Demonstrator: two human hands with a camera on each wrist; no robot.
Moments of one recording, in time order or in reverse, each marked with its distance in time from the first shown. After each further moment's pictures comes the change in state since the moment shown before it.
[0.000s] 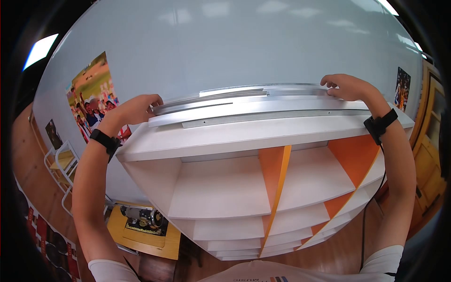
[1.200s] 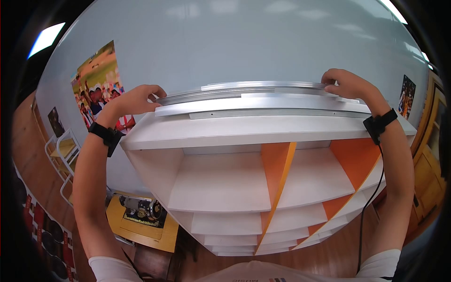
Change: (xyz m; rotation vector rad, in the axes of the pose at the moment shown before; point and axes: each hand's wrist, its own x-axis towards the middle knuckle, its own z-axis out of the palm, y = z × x) left_hand -0.021 0.005 -0.008 -0.115 0.045 -0.025; right_hand 0.012 -0.012 -0.001 0.017 0.092 -0.163
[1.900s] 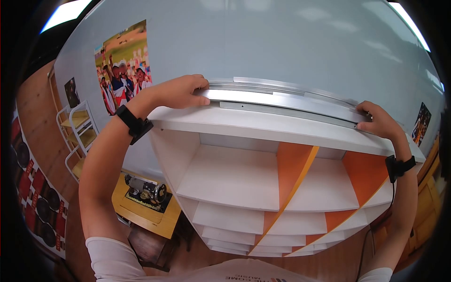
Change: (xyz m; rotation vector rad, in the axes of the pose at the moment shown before) left_hand -0.010 0.030 0.025 0.075 -0.002 0.193; right_hand -0.055 0.000 0.012 0.139 0.020 -0.012
